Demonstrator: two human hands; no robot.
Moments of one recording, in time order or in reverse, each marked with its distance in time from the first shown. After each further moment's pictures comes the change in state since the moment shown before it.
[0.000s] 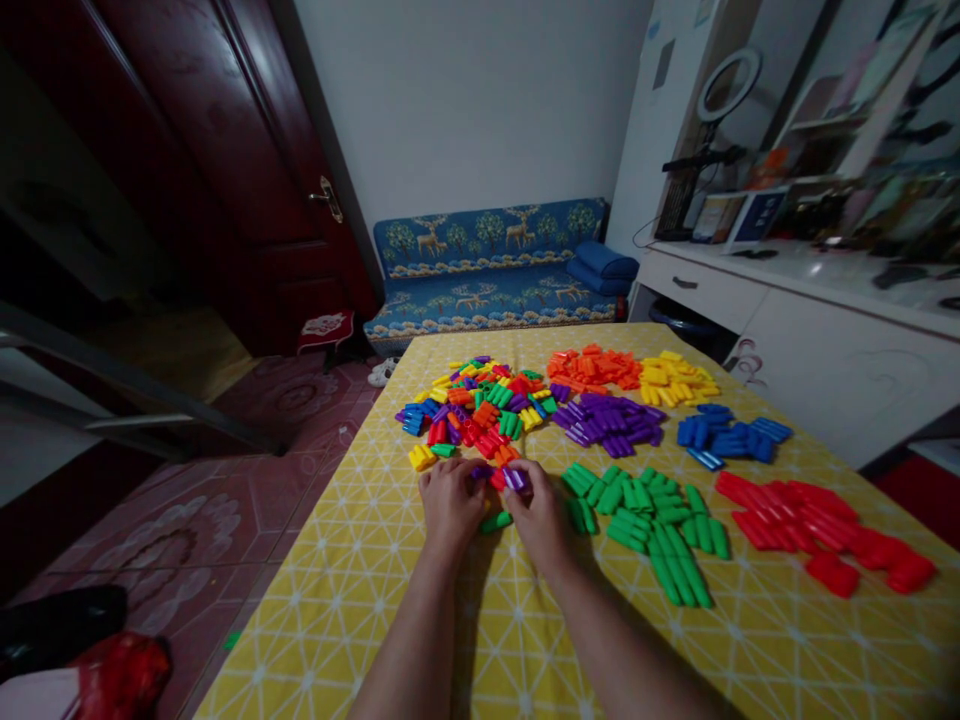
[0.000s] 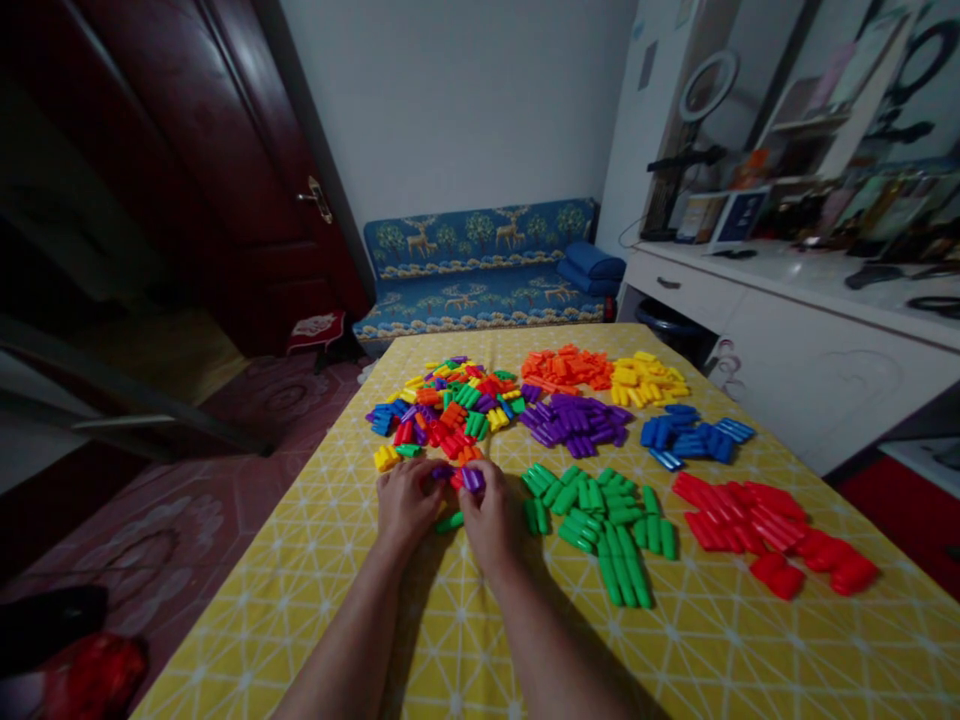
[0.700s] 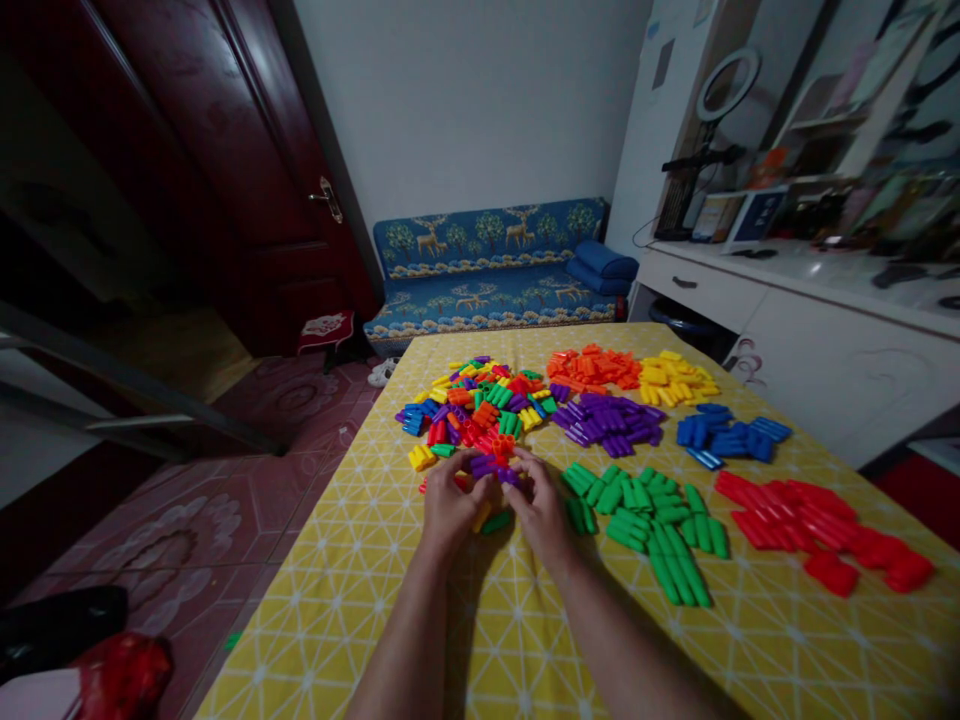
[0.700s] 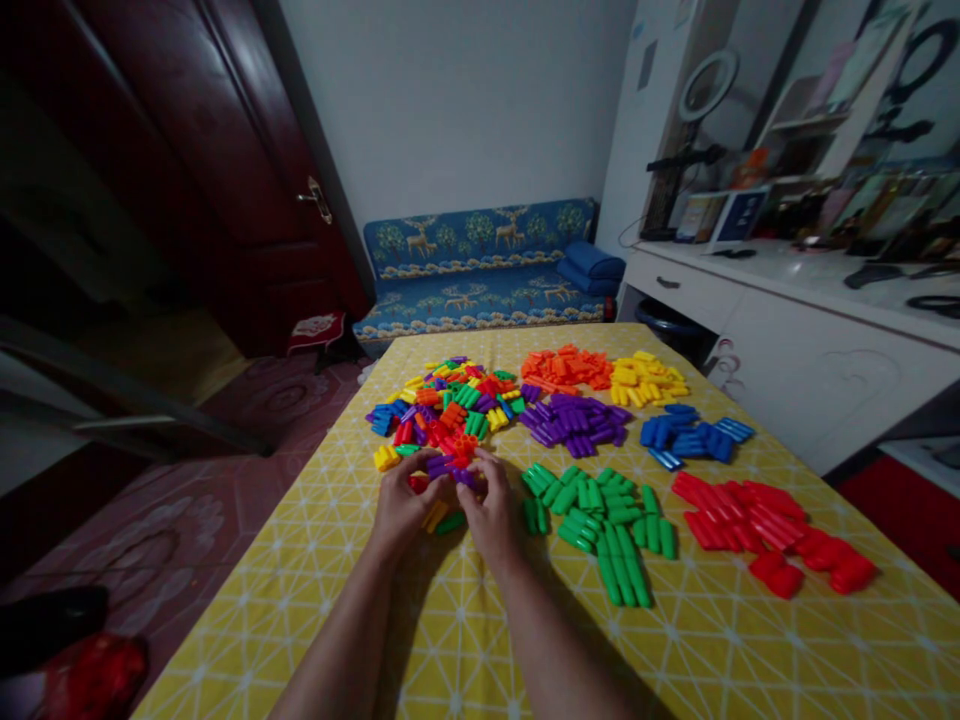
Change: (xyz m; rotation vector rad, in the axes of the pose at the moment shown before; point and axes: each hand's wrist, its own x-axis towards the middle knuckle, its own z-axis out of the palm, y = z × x) left_hand 0.000 -0.002 0.001 -0.560 0.091 -0.014; right_hand 0.005 0.002 -0.003 0.164 -0.003 -0.021
